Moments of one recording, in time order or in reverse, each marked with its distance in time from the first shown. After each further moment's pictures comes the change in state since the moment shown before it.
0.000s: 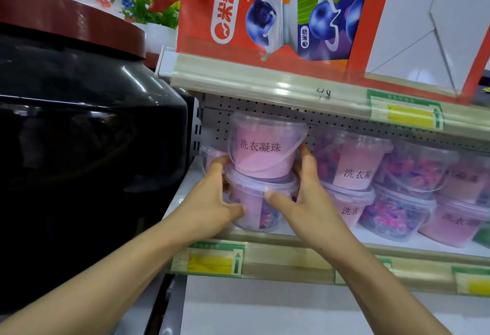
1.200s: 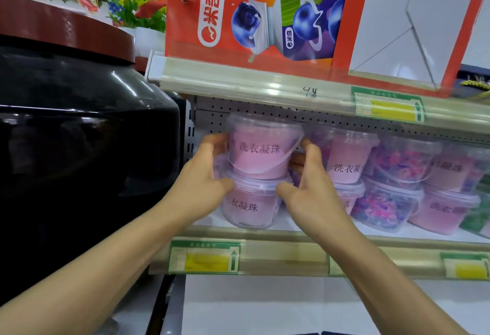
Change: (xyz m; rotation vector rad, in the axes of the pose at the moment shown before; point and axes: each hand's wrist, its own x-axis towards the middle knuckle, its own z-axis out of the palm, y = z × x) left_hand 0.007 0.024 -0.012 0.006 0.122 0.164; right_hand 0.001 -0.013 -0.007 -0.005 0.149 0.062
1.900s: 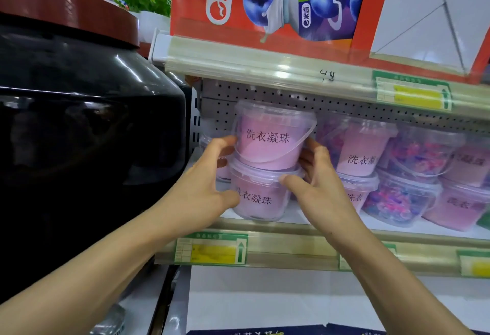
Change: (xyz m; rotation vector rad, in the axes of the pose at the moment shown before) left_hand -0.021 -0.005 -0.007 0.078 -0.148 -0.046; right_hand 0.003 0.019 0.006 0.065 -0.027 -0.015
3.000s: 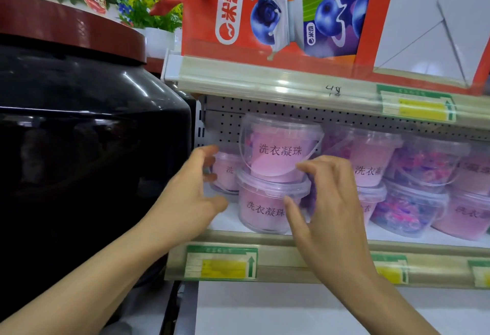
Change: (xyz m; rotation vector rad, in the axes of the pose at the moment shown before) left_hand -0.003 -0.006 -0.018 0.051 0.141 -0.040; right_hand -0.027 -0.008 0.010 -0.500 0.328 -0.452
